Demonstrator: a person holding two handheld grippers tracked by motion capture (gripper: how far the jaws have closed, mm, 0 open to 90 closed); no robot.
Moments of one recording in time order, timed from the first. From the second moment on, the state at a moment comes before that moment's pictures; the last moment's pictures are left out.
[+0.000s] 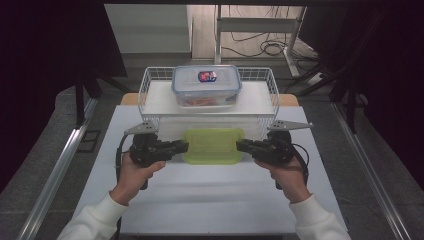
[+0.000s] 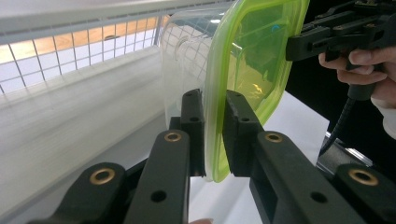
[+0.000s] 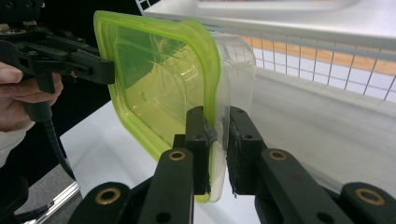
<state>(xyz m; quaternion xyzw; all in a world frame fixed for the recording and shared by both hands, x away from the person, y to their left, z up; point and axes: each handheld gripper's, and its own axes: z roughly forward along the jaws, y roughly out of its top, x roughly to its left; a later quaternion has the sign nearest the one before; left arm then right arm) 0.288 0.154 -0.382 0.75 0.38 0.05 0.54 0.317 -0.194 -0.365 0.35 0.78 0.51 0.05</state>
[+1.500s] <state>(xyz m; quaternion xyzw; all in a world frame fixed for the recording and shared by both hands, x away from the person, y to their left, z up) 0.328 0.166 -0.296 0.74 0.37 0.09 0.55 0.357 -0.178 -0.276 0.33 0.78 0.53 0.09</state>
